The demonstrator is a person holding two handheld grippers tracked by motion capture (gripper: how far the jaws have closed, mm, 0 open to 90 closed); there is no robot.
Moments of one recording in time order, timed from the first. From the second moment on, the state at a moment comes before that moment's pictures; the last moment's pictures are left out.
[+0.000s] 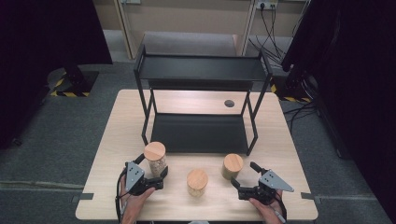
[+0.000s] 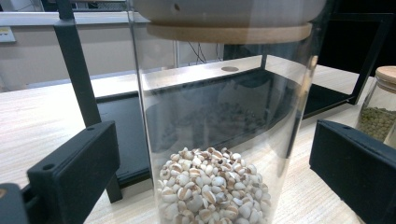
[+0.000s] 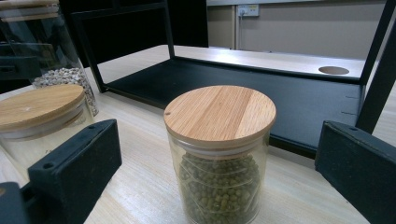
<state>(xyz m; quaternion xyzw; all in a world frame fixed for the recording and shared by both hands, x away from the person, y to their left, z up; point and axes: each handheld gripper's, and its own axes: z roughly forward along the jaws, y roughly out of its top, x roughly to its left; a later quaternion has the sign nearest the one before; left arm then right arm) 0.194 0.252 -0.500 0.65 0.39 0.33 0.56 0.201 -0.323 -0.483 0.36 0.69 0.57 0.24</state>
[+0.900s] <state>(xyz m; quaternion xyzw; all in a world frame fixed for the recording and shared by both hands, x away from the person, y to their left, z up) 0.195 0.252 -0.500 0.65 0.39 0.33 0.56 0.201 -0.323 -0.483 0.36 0.69 0.57 0.24</state>
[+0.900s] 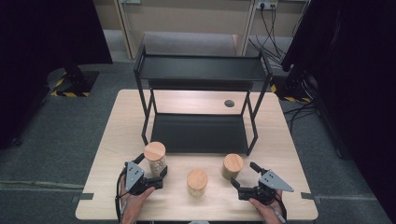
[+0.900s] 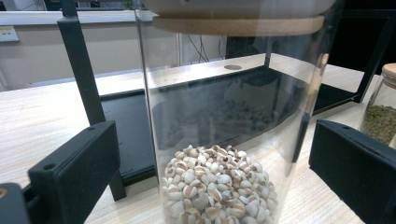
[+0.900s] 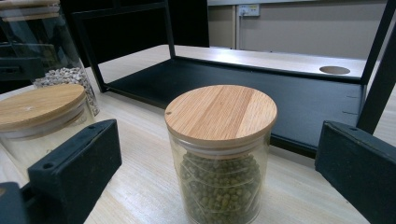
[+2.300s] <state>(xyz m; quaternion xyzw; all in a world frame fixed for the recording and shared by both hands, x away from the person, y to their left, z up) 0.206 0.245 -0.492 0.66 0.39 0.32 0.55 0.202 -0.324 -0.485 0.37 0.69 0.58 0.24</state>
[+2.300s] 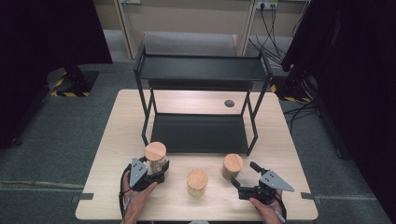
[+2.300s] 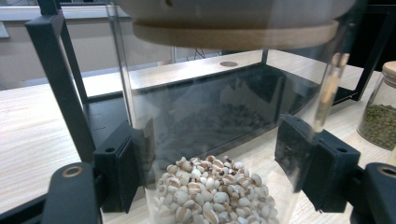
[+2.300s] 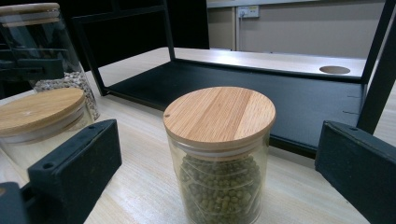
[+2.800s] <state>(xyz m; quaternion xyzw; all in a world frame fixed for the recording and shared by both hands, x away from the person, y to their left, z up) 0.215 0.236 -0.477 0.66 0.39 0.32 0.56 0.202 -0.324 -0.485 0.37 0.69 0.58 0.24</state>
